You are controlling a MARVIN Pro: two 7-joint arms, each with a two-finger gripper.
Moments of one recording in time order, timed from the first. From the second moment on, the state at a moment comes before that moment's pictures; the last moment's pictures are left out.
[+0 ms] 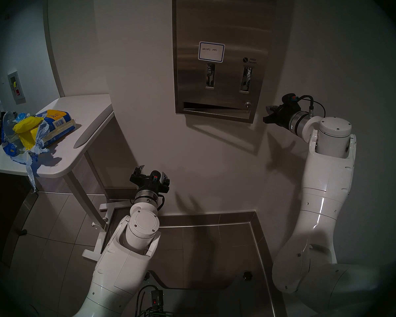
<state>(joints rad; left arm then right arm) 1.72 -1.43 -1.35 -1.72 0.32 0.27 0.23 -1.06 -1.58 1.94 -1.72 -0.53 0.51 0.88</state>
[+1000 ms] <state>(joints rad) 1.72 -1.43 -1.35 -1.72 0.31 0.28 0.24 -1.11 -1.53 1.88 -1.88 -0.48 0.52 1.12</state>
